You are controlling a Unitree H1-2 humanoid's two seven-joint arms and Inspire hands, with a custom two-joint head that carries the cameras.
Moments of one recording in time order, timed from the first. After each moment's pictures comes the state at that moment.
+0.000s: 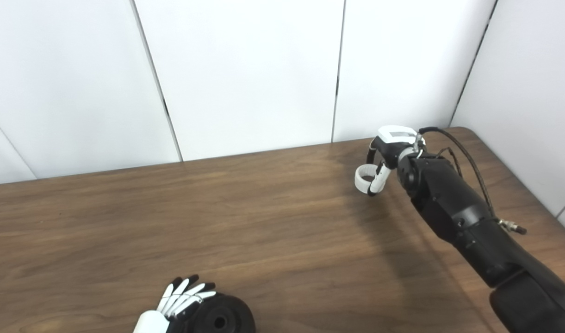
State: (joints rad) left arm 0.26 0.17 -0.39 -0.16 0.82 -0.17 0.18; right arm -0.61 -0.63 0.36 0.34 -0.82 0.42 0.38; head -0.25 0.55
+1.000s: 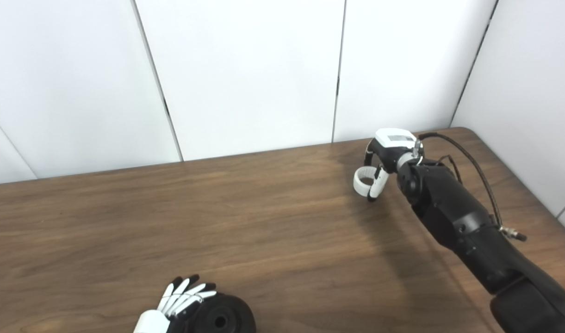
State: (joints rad) left arm 0.26 0.16 -0.39 -0.16 0.83 -0.17 0.18; right arm -0.58 -0.64 0.35 0.33 -0.78 0.37 0.32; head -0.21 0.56
